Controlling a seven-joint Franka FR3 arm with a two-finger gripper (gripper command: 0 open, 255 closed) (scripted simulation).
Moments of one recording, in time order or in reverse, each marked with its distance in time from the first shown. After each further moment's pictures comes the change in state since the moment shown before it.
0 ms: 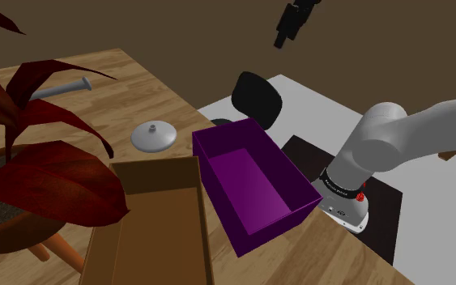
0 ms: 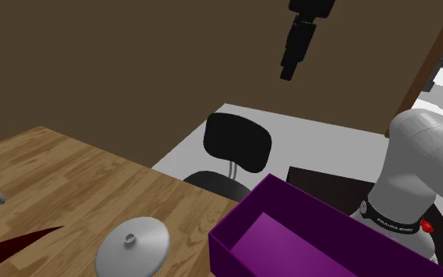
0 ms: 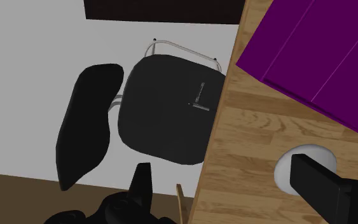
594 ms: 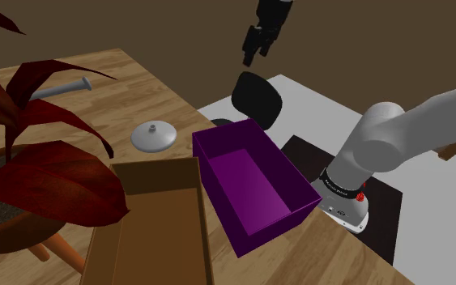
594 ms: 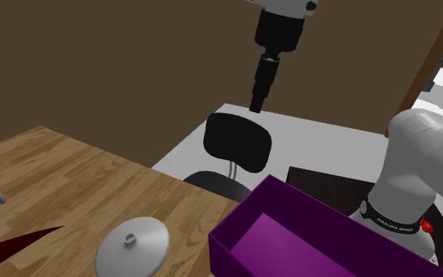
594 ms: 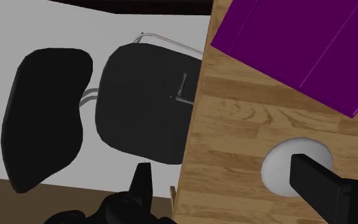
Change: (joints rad) arm 0.027 0.149 0.123 -0.025 0.047 0.160 0.137
